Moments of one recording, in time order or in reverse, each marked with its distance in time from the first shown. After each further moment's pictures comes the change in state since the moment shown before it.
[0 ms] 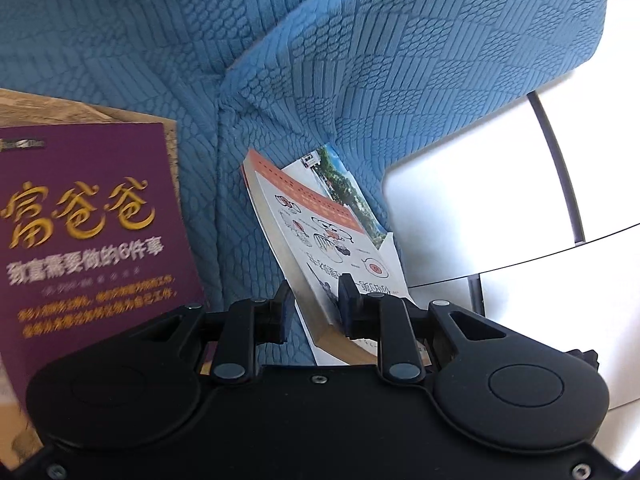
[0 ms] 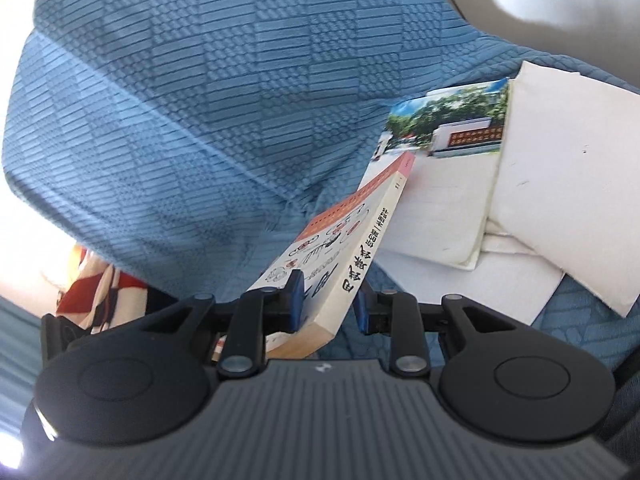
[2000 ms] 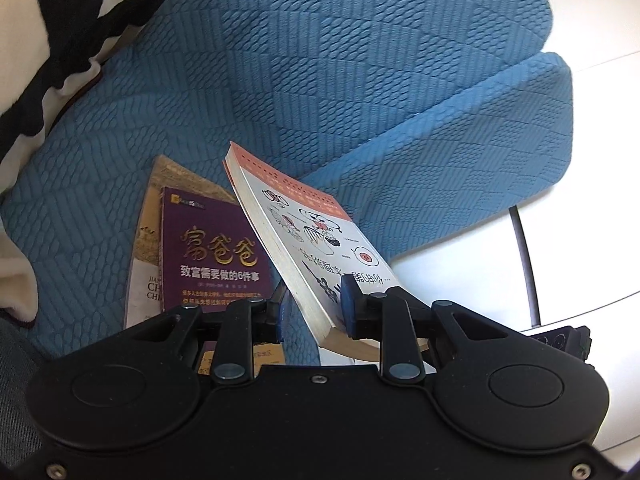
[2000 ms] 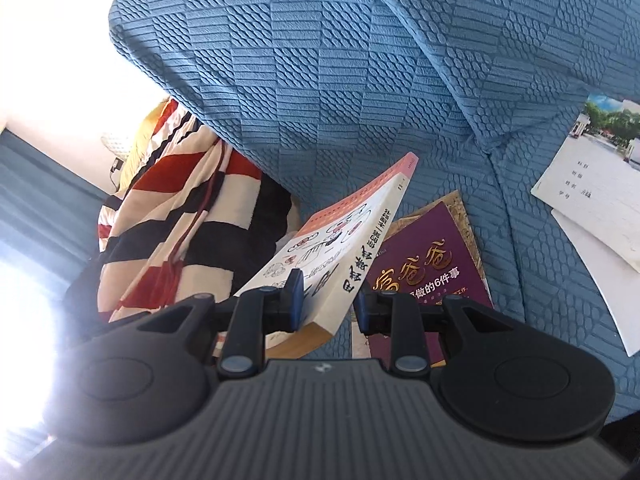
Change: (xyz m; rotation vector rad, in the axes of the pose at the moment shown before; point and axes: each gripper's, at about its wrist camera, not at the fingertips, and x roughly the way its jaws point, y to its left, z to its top) left arm -0.183 0.026 -0.021 -0.197 -0.272 0.049; right arm 0.022 0.155 -0.019 -0.261 0.295 0.184
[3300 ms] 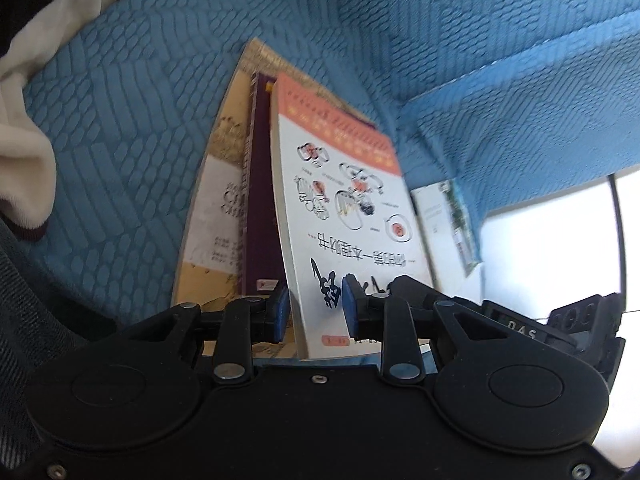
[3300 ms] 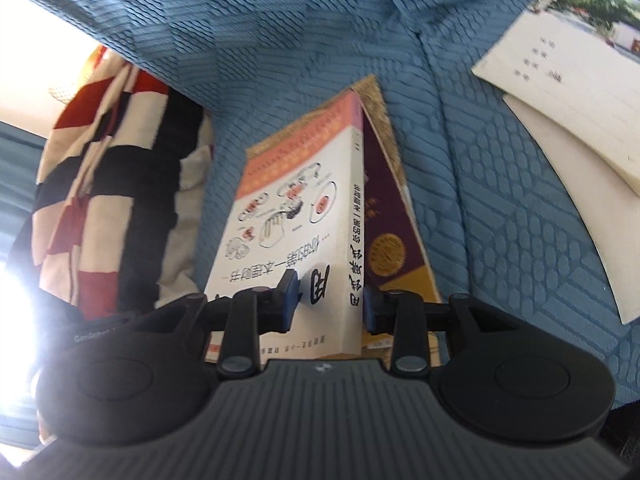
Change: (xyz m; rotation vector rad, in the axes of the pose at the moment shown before) left arm 0.080 0.049 -0.049 -0.087 0.148 0.237; right arm 0.067 -0.081 -0.034 0.044 0.254 -0.130
